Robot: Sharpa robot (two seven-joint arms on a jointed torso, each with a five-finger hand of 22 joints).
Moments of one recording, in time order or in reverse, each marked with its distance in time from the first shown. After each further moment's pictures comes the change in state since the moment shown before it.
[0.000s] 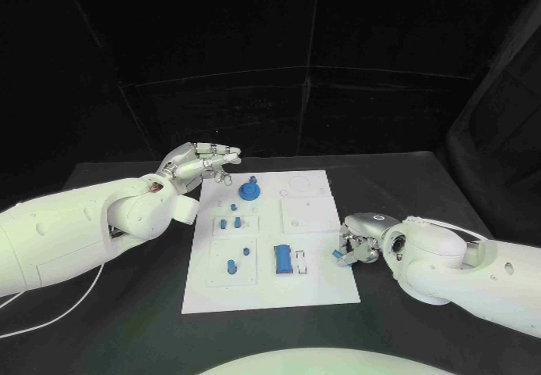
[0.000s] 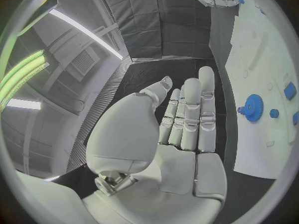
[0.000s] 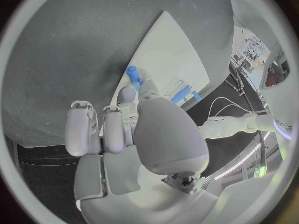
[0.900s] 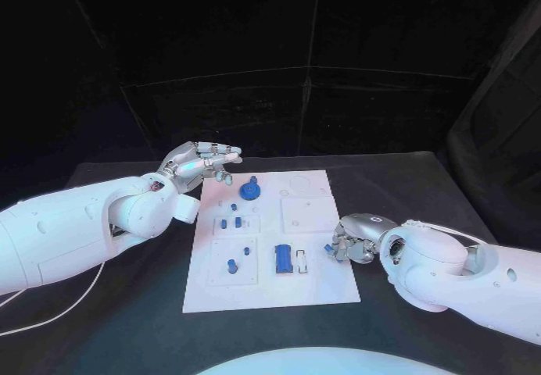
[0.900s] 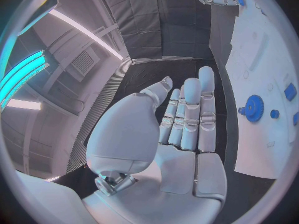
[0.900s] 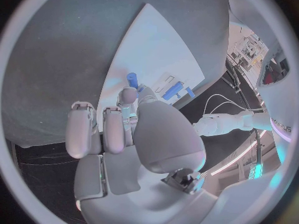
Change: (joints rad) left arm 0.000 -0.004 0.000 0.002 0.000 0.002 -0.002; left_hand 0.004 0.004 0.000 0.000 0.000 0.000 0.000 0.006 0.000 -0.004 -0.004 0.006 0.000 -0.004 -0.004 -0.004 -0.003 0.000 -0.003 0.003 0.000 -0.002; right arm -0.006 0.000 -0.004 0.049 0.020 -0.069 -0.010; right_hand -0.006 0.114 0.089 0.052 0.241 0.024 -0.005 -0.078 -0.031 0.016 -0.009 0.010 0.034 0.000 0.000 0.007 0.035 0.000 0.013 -0.013 0.012 0.000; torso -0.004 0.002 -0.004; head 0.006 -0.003
